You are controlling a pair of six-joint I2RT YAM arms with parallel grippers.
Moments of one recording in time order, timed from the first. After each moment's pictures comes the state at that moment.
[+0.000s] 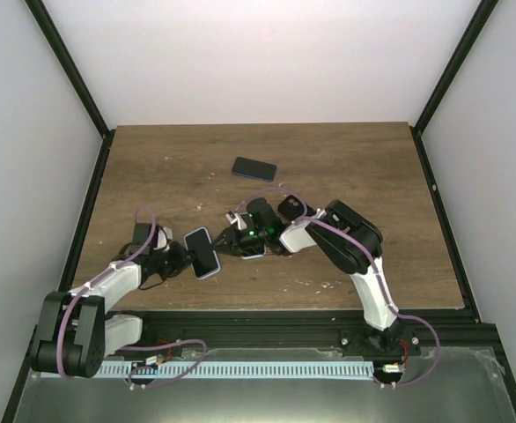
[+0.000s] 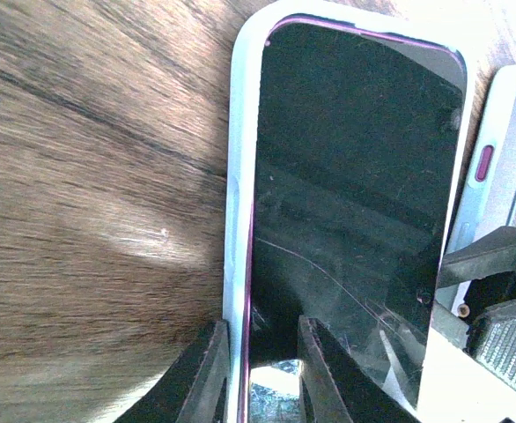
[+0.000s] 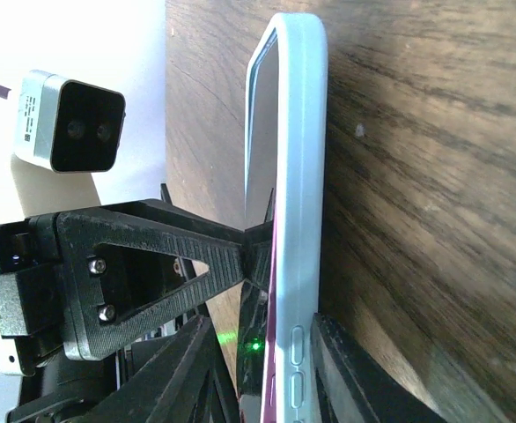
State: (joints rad) left arm -0.12 1.17 0.34 -0.20 0.49 -0.76; right arm 0.82 2.15 1.06 0.57 -0.81 1.05
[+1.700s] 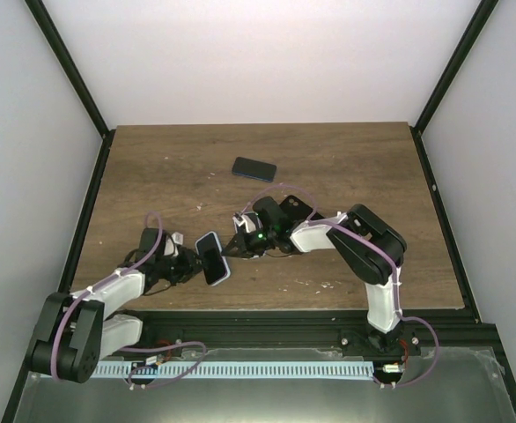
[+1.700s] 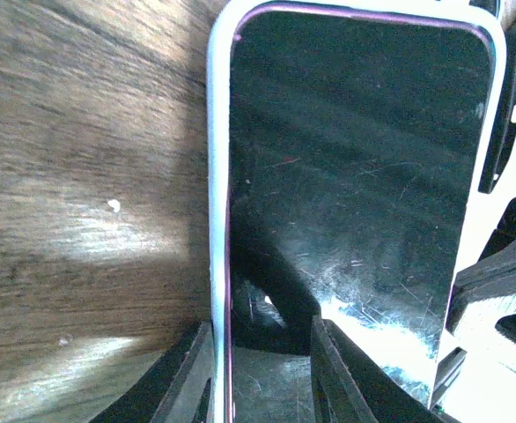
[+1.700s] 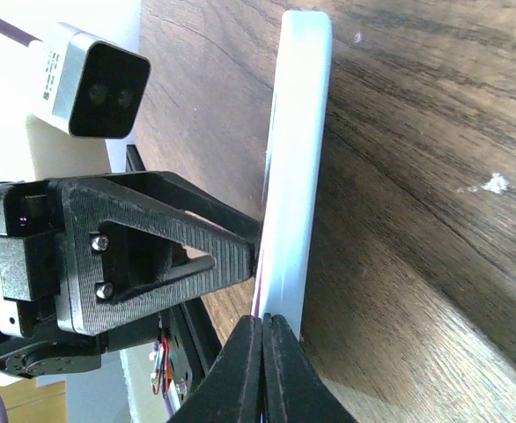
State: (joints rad) left arm -0.21 1.15 0.26 -0.05 0.60 -0.86; right arm 0.80 1.96 0.98 0.30 -0.79 0.84
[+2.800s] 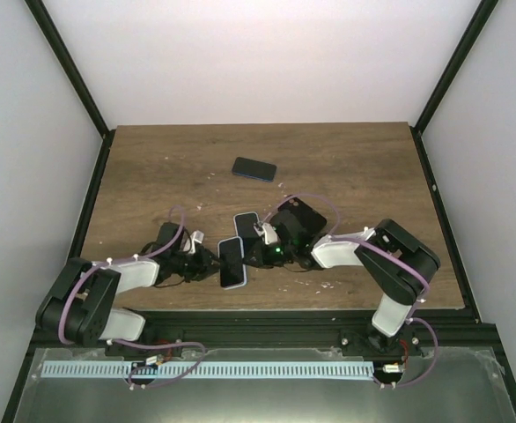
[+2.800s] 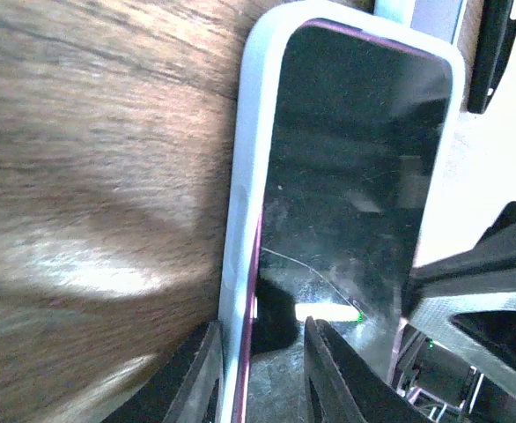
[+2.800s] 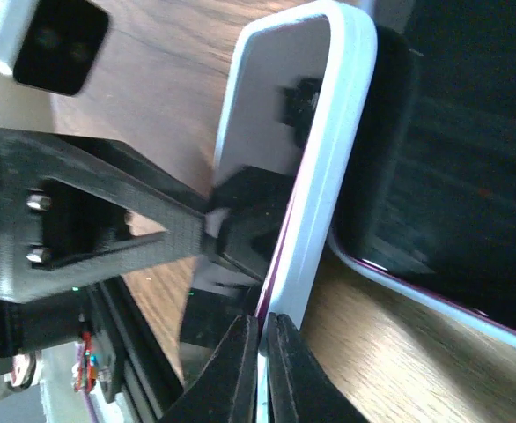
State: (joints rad) left arm -0.35 1.36 0.32 0.10 0.69 -0.87; right arm 0.81 1.72 0.73 0.26 -0.58 0.79
